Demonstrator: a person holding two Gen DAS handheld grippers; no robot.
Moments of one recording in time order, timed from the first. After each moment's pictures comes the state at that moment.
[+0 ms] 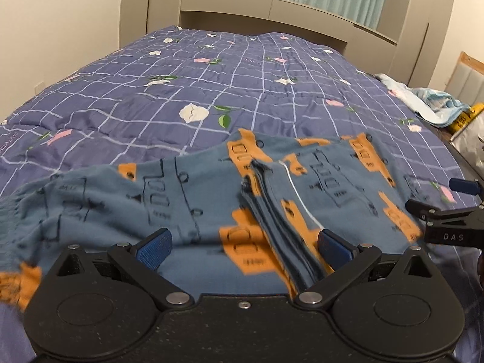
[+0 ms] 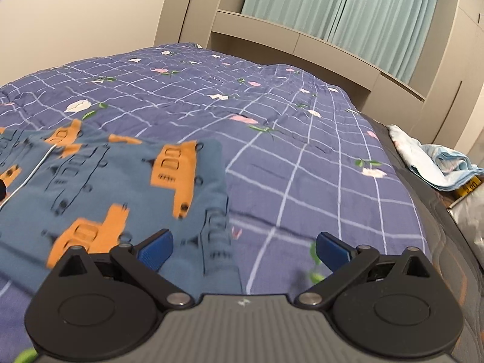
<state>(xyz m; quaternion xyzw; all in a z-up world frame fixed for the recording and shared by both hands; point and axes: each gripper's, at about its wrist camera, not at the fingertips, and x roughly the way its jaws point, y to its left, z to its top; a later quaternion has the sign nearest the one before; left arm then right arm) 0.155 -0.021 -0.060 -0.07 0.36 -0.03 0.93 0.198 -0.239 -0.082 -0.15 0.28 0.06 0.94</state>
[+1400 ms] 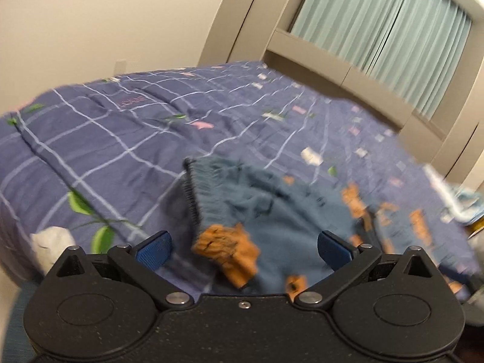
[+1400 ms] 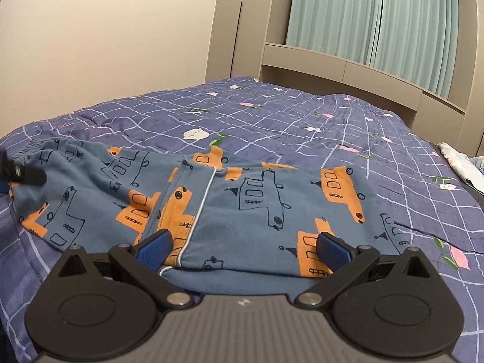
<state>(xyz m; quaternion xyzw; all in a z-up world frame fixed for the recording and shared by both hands) 0.073 0.105 -0.069 -0.22 0.27 0.07 0.93 0.130 -0.130 -0.090 -0.11 0.23 0.16 0.95</state>
